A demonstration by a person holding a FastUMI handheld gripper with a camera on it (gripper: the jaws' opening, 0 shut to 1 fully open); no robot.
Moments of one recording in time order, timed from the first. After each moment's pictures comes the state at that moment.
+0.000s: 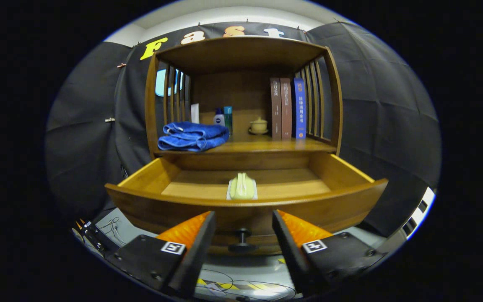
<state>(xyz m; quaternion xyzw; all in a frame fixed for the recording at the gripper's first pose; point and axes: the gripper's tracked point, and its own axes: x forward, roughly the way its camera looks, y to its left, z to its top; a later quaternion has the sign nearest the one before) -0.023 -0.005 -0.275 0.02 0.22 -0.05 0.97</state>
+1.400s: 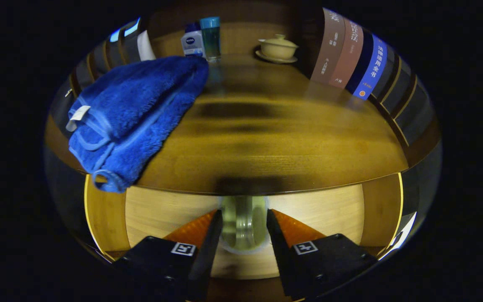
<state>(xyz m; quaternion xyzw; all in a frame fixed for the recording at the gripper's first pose) 0.147 -0.009 -0.396 0.02 0.60 -0.06 0.80</state>
